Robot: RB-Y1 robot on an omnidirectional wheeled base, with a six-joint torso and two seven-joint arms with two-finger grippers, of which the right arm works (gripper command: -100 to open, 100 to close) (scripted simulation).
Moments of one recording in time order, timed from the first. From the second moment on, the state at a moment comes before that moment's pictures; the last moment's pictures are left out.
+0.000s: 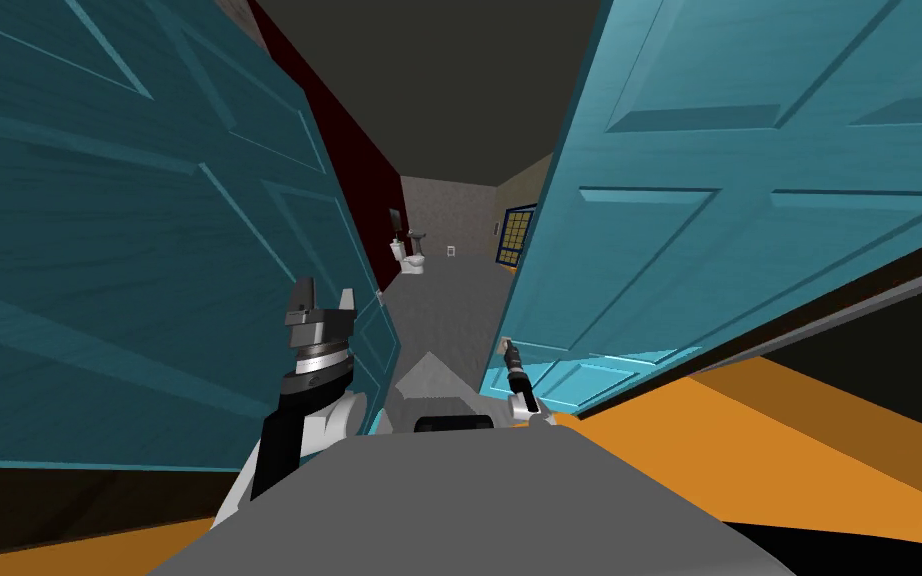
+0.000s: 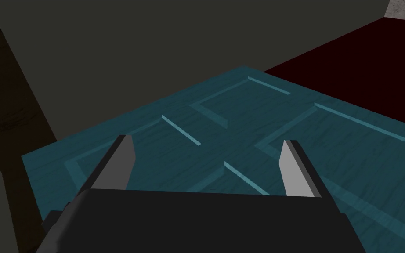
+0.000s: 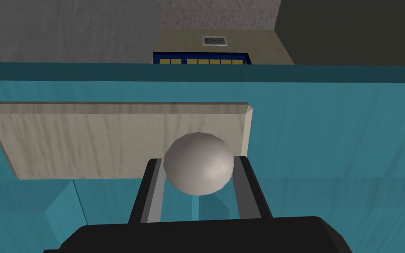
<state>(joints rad) -0.13 -0.09 -0.15 -0.64 -0.02 -0.79 -0.05</state>
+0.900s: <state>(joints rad) -0.14 -0.09 -0.25 -0.64 -0.01 -0.79 -0.03</state>
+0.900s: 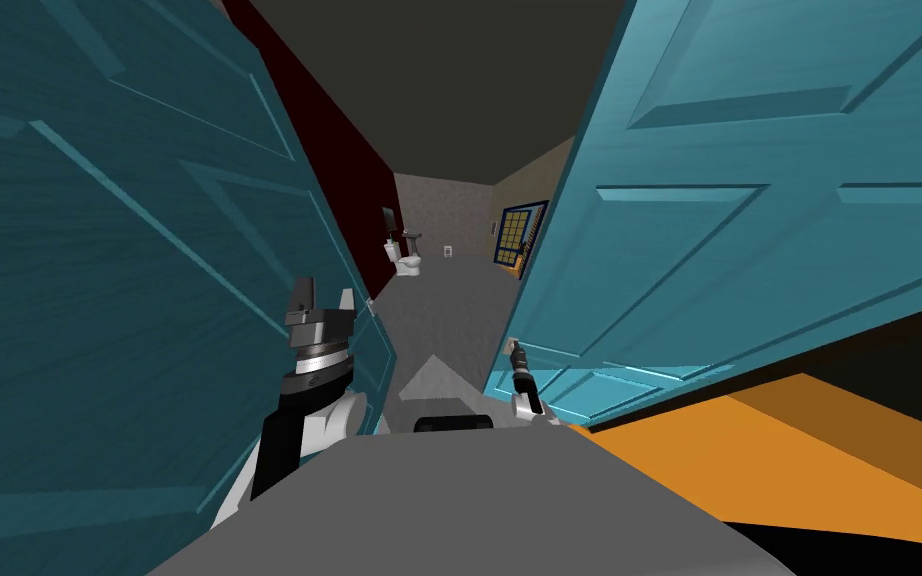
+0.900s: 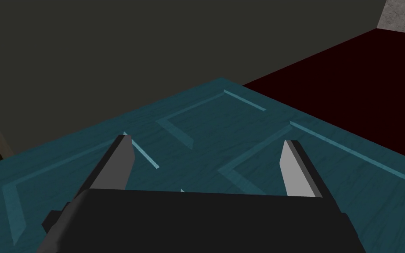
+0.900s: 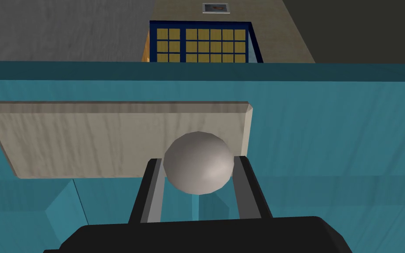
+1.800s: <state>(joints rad) -0.10 -0.07 -0.35 -0.67 -0.02 -0.77 -0.01</state>
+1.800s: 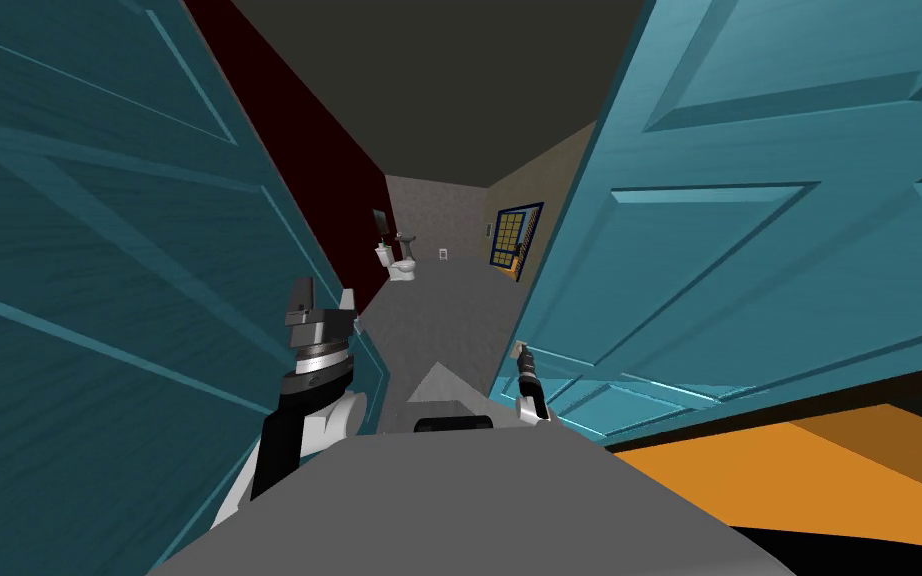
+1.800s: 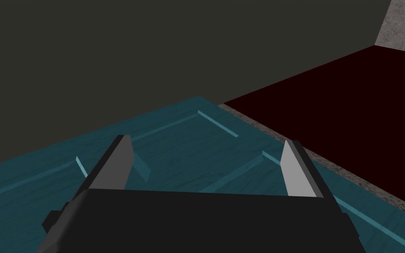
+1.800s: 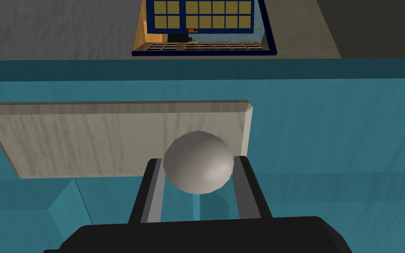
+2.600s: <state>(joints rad) -0.11 -0.08 -0.44 -0.66 -0.06 -0.78 0.02</state>
